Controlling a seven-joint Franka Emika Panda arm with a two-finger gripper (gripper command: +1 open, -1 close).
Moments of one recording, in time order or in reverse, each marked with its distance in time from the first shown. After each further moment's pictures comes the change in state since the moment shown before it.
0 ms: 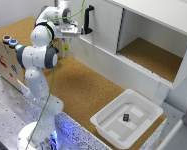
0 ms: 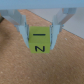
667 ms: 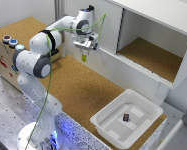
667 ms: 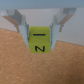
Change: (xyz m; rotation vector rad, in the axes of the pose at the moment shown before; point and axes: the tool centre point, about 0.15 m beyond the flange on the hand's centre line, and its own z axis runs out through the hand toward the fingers) arm -0.064 0.183 0.015 0.001 0.110 0.305
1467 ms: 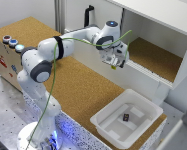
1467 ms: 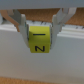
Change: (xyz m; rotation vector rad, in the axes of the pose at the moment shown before) arm 0.032 0.170 -0.029 -0.008 0.363 0.092
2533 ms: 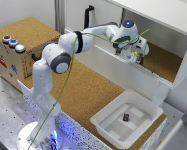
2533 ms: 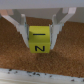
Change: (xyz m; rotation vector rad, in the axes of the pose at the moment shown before) arm 0.155 0.052 0.069 -0.051 0.127 0.018
